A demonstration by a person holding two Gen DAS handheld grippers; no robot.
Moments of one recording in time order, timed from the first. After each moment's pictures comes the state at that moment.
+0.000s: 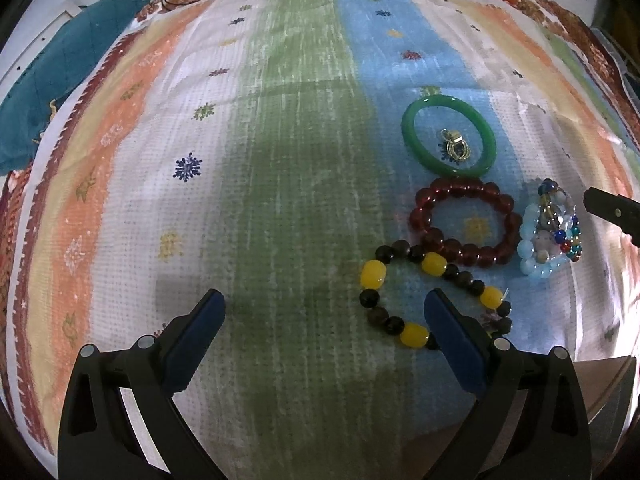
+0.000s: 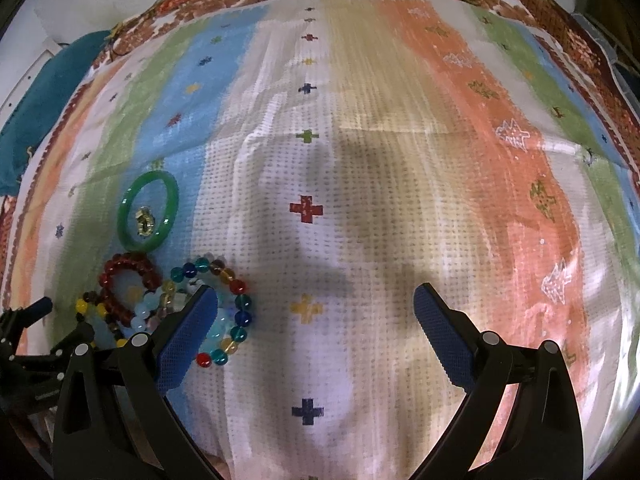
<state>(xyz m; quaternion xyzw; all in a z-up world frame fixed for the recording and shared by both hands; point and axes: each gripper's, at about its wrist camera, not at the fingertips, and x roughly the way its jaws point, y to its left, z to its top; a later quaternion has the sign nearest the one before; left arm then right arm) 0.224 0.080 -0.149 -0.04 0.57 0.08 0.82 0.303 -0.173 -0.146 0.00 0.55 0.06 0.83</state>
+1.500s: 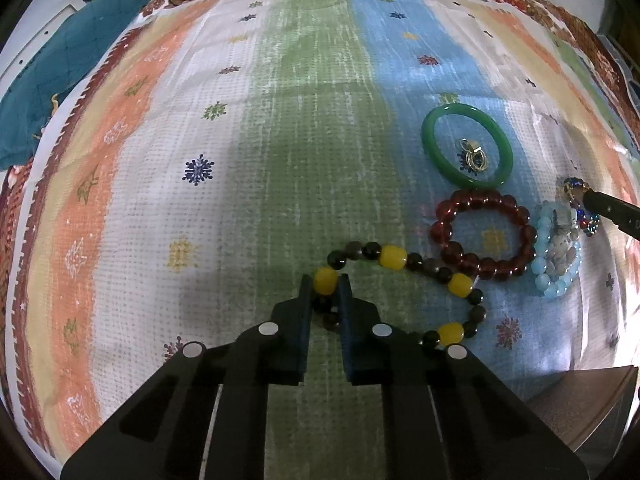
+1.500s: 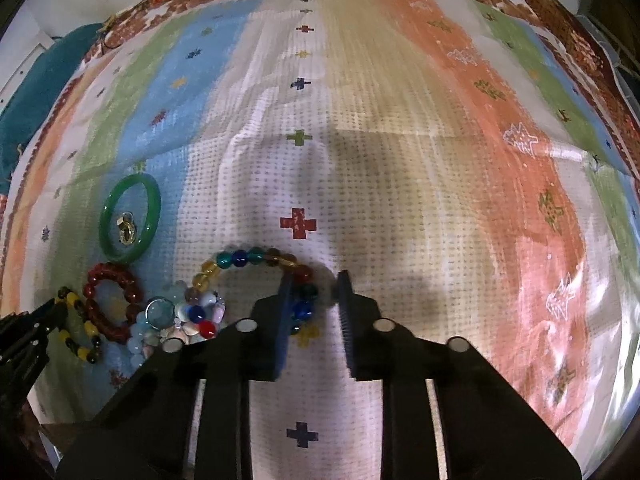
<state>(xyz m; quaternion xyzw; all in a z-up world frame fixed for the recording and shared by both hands) 0.232 0.094 -0.149 -0.05 0.57 0.09 0.81 0.316 -0.172 -0.154 -0.01 0.56 0.05 0.83</state>
